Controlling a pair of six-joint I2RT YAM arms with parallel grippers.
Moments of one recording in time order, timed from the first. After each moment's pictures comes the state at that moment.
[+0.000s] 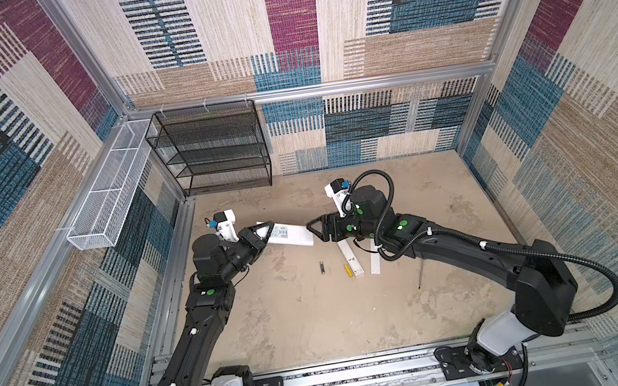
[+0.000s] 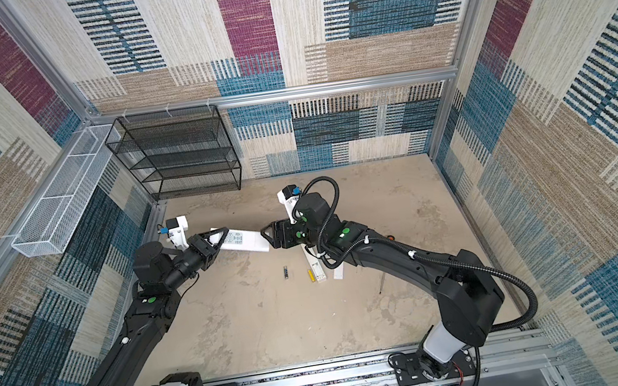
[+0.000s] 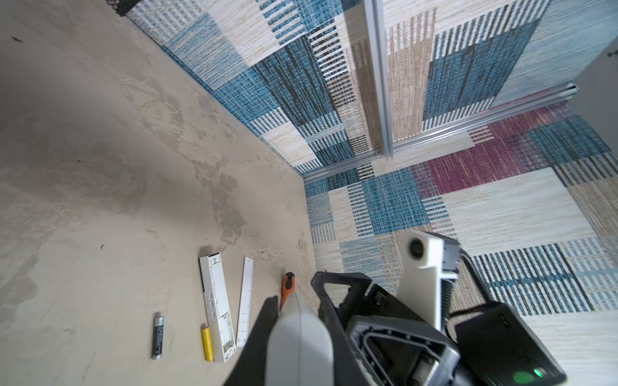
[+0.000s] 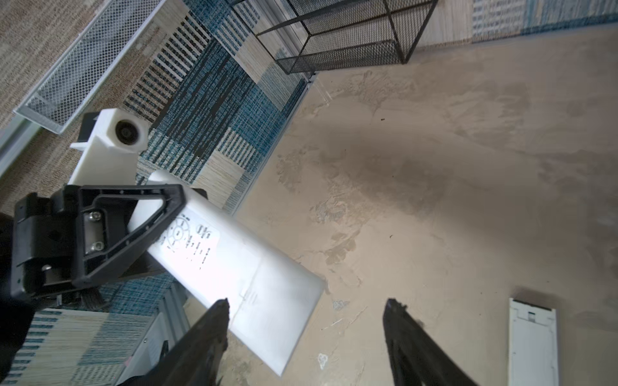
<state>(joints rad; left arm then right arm) -0.08 1.02 0.65 0.23 0.62 -1.04 0.73 1.55 1.18 -0.05 -0.28 0.61</state>
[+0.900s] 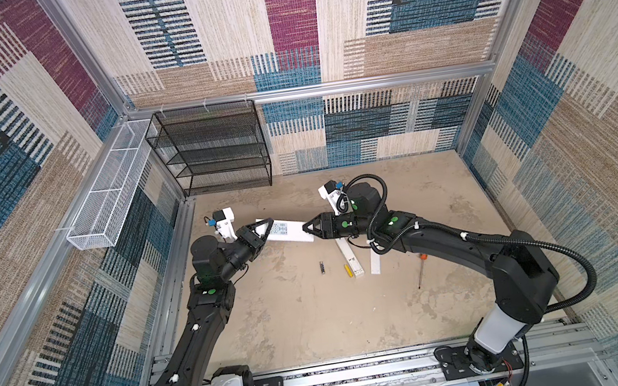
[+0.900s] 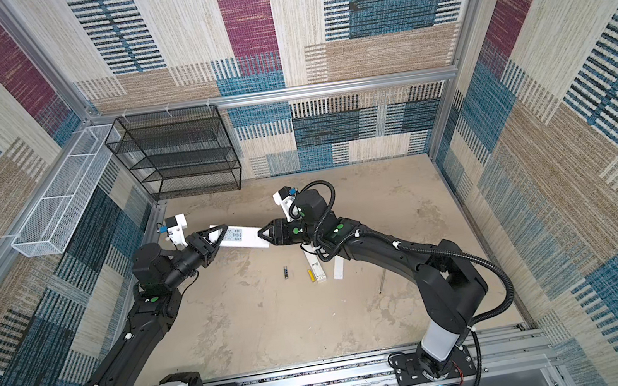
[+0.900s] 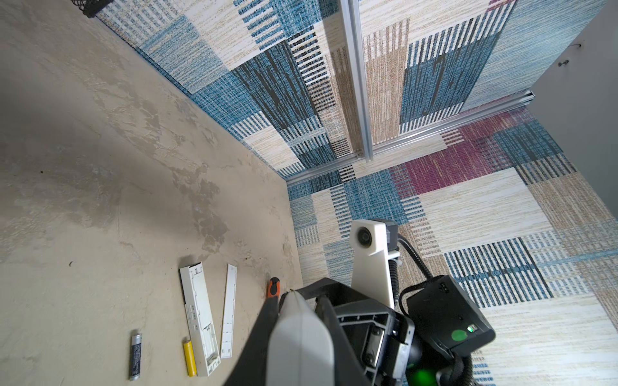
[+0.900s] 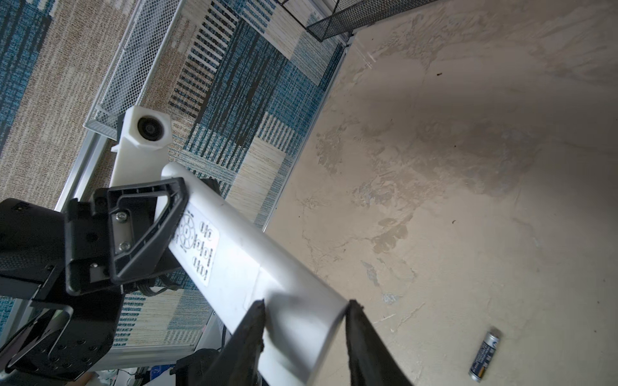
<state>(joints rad) -0.06 1.06 0.62 0.35 0.66 -1.10 0.71 1.65 1.22 0.02 -0.47 0.72</state>
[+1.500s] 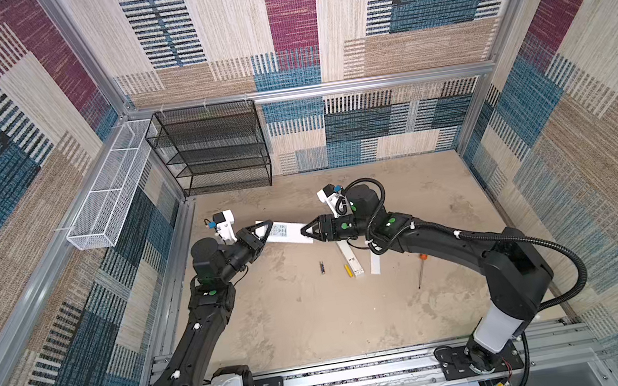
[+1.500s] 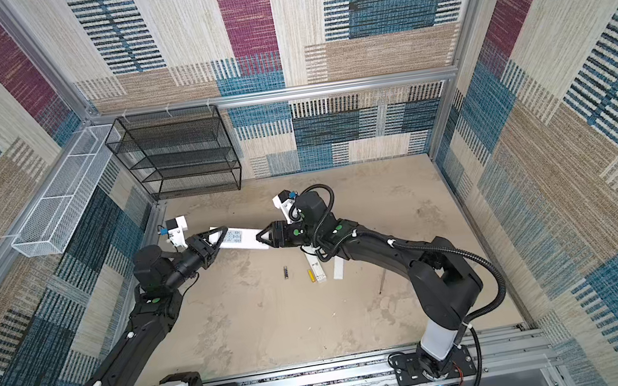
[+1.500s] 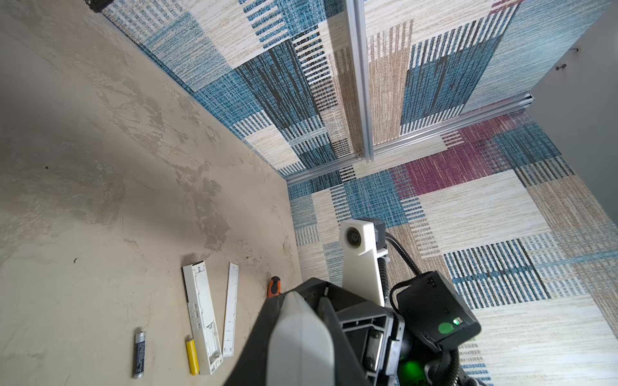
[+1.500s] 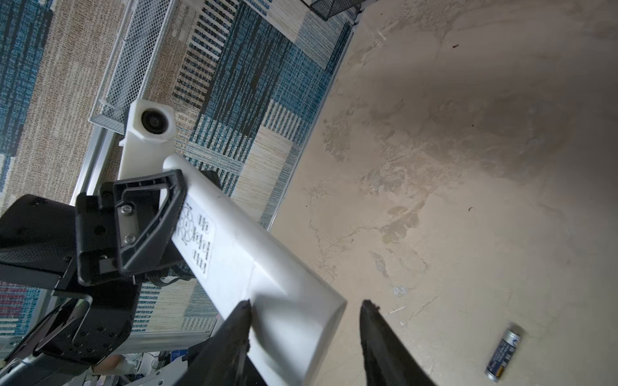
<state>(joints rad) -0.05 1.07 0.59 0.40 0.68 -1.12 0.69 1.68 1.20 0.07 -0.55 0.76</state>
